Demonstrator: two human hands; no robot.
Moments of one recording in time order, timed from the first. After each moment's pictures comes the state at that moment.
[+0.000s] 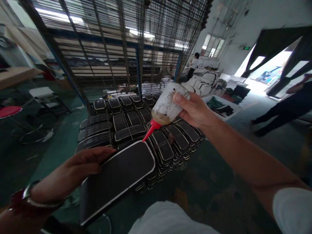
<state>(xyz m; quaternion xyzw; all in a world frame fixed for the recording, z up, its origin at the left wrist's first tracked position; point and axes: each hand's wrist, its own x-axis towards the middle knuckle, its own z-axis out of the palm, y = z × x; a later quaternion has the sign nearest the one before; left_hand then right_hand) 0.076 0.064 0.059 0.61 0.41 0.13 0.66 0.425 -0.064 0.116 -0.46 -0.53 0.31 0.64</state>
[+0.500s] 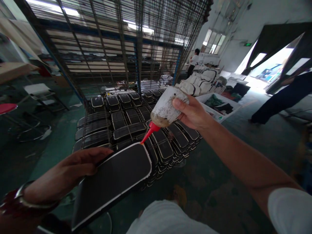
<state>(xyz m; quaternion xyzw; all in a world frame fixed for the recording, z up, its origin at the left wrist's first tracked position) 0.081 0.067 0.064 0.57 0.45 0.10 0.68 0.427 -0.060 0.098 -0.46 -0.51 0.33 0.65</state>
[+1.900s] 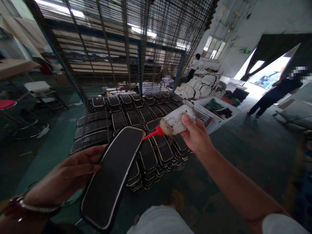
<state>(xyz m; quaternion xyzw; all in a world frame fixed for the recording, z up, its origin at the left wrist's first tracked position) 0.068 0.067 0.033 0.47 0.42 0.16 0.76 0.402 -0.085 0.039 -0.44 -0.36 0.28 0.78</state>
